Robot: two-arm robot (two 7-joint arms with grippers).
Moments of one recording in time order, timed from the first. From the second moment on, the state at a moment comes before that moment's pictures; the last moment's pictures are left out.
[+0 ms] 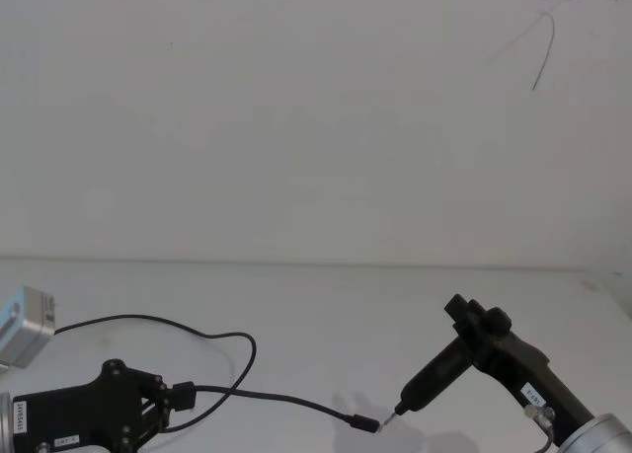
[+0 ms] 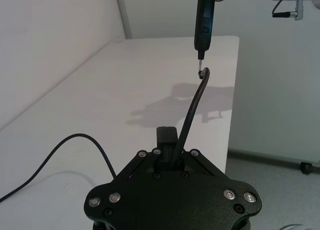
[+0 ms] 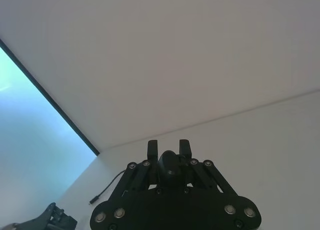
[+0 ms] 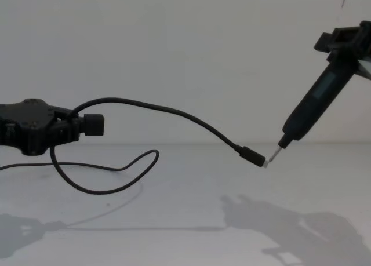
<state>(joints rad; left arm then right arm) -0.42 0.69 0.42 -1.45 -0.62 -0.06 -0.99 0.02 0.23 -0.14 -1.91 0.82 0.31 0.13</state>
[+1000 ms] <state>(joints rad) -0.42 0.69 0.42 -1.45 -0.62 -0.06 -0.99 0.03 0.23 -0.12 -1.89 0.93 0.34 0.16</state>
